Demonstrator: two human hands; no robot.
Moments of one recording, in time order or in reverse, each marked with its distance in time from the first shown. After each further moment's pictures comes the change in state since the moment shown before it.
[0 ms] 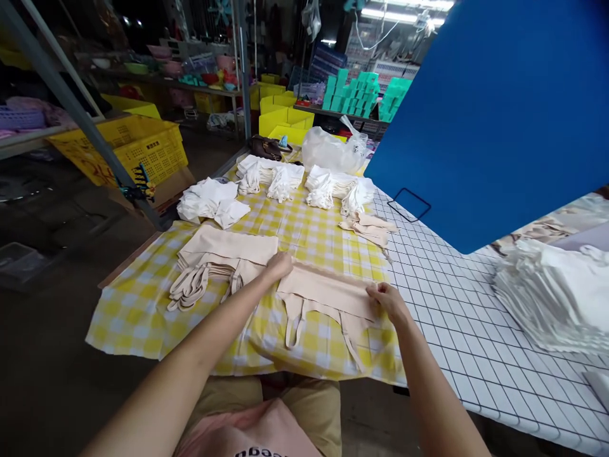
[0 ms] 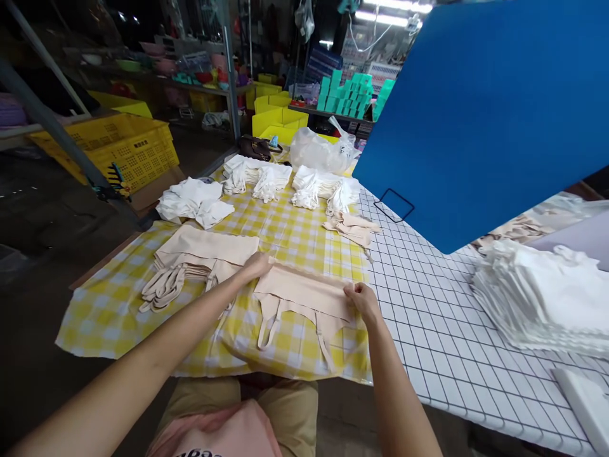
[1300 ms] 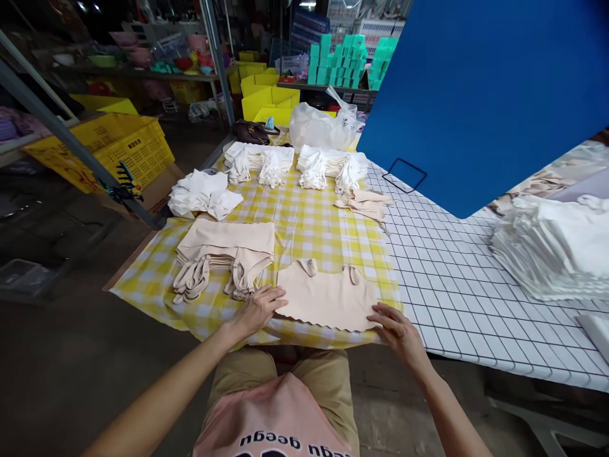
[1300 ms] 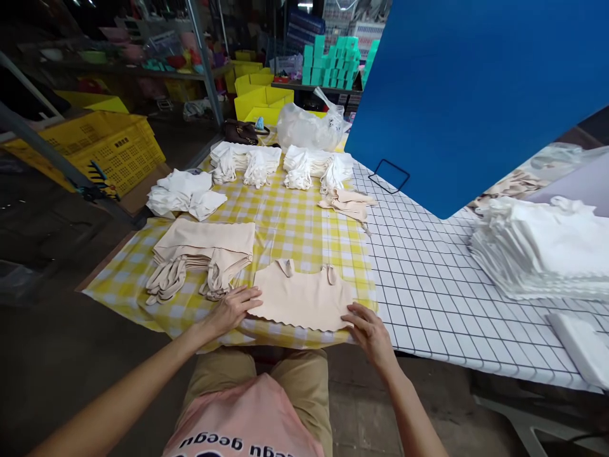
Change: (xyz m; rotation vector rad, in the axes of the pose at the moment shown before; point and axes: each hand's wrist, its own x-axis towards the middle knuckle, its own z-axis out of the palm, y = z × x) left_hand -0.143 -0.059 0.037 0.016 0.150 0.743; right_hand -0.111 0.088 -0.008 -0.256 -0.033 -0.646
